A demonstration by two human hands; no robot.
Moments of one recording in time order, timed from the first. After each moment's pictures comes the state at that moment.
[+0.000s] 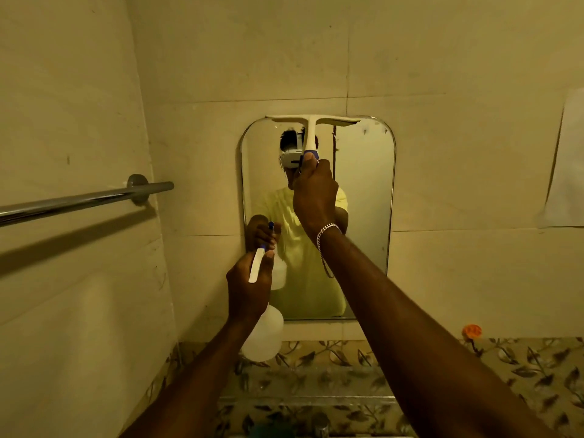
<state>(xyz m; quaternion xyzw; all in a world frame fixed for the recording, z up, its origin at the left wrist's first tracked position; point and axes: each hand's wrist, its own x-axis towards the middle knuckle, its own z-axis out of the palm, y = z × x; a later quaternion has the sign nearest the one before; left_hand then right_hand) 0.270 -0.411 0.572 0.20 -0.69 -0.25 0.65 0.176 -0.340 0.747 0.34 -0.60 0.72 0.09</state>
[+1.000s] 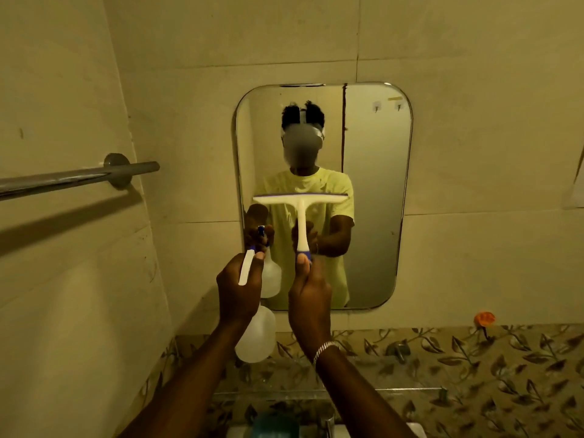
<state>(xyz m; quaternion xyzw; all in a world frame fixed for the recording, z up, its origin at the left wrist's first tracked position) 0.268 -0.451 0.536 0.22 -0.69 -0.25 0.64 0.196 -0.353 0.532 0.34 -0.60 0.72 0.06</state>
